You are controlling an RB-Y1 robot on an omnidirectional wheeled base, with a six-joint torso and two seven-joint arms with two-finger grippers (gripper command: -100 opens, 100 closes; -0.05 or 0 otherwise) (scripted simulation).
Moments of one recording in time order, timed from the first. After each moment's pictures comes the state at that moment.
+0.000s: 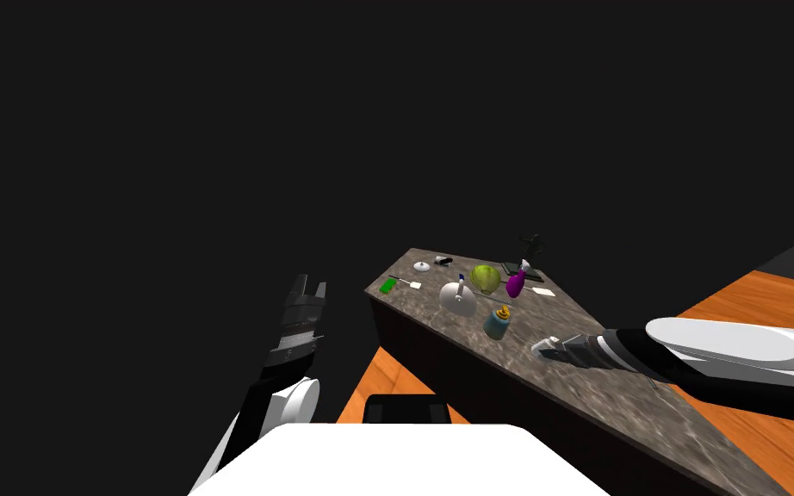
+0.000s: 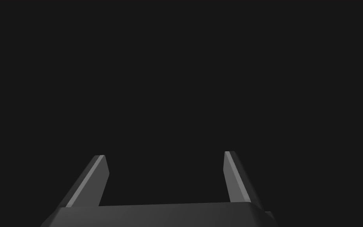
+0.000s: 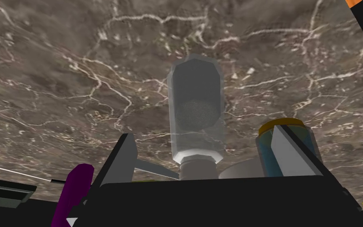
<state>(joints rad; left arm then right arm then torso) 0.55 0.01 -0.01 -2.29 0.08 -0.40 0.00 0.33 -1.84 0.54 -1.60 0.70 -0.40 -0.62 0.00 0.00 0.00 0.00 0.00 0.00</state>
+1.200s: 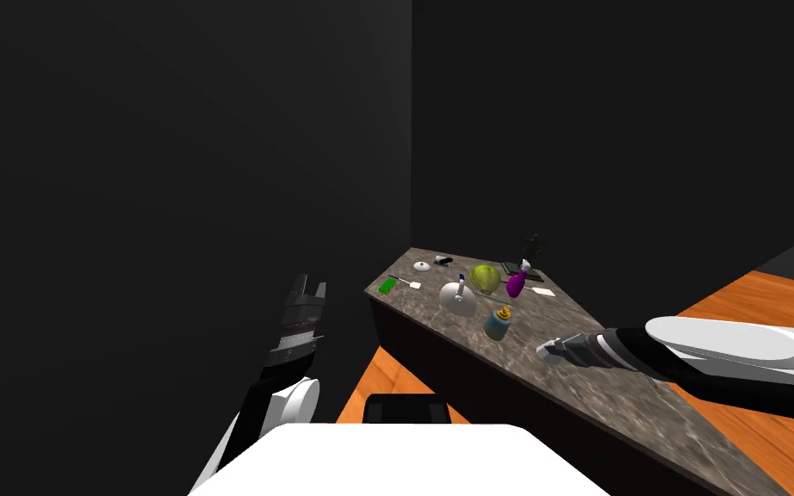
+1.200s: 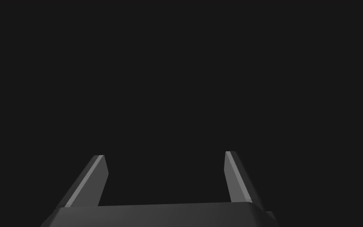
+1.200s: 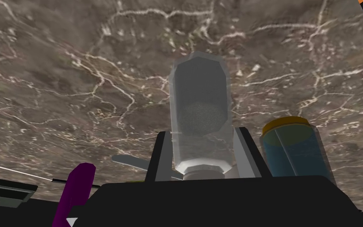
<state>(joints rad) 0.55 0.01 -0.01 -2.29 0.08 -0.40 0.00 0.32 -1.84 0.54 -1.59 0.71 -0.40 -0.62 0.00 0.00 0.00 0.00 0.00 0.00</state>
